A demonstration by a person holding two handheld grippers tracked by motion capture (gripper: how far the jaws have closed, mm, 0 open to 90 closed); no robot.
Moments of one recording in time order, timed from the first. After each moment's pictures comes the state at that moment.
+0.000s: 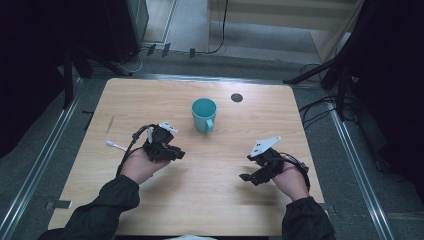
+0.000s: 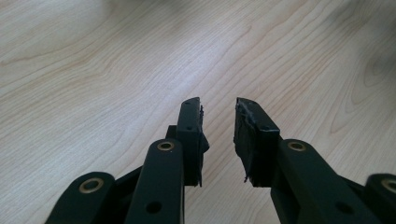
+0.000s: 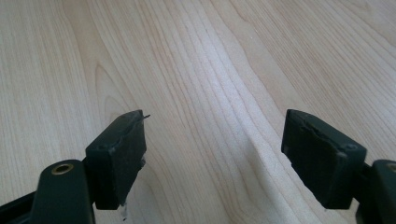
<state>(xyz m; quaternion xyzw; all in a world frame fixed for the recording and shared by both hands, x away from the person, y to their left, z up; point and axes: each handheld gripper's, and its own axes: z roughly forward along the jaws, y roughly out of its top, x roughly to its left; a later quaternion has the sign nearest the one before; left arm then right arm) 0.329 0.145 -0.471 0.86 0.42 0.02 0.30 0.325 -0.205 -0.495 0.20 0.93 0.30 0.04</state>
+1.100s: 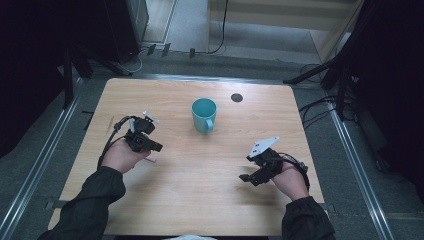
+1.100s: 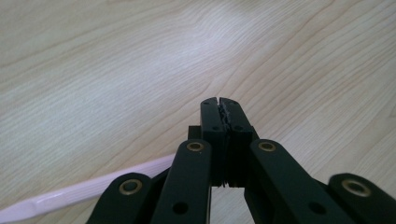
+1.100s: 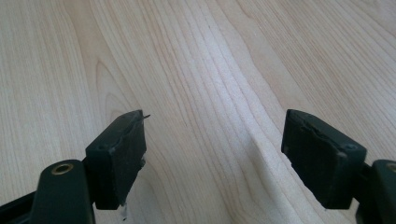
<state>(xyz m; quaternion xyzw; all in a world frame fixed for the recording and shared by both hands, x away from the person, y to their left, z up) 0.351 0.194 -0.467 0.84 0.49 0.01 0.23 0.325 -0.203 -0.497 0.20 0.93 0.30 0.03</state>
